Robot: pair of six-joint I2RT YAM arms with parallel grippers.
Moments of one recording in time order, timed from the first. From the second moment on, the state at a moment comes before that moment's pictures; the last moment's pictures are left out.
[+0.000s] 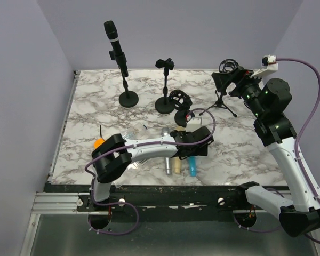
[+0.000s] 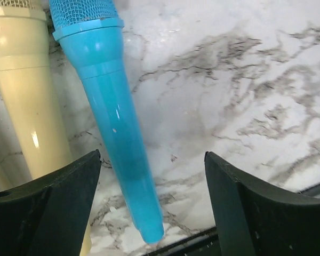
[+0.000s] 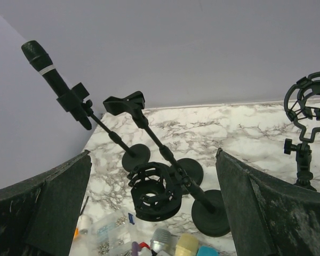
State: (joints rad) left arm -1.15 1.92 1.40 -0.45 -0.35 -0.95; right arm 0.28 1.03 1.22 -0.13 -0.08 0.43
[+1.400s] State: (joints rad) left arm -0.45 0.86 1.15 -0.19 0.00 -0.23; right arm 0.29 1.77 1.58 0.02 -0.54 0.82
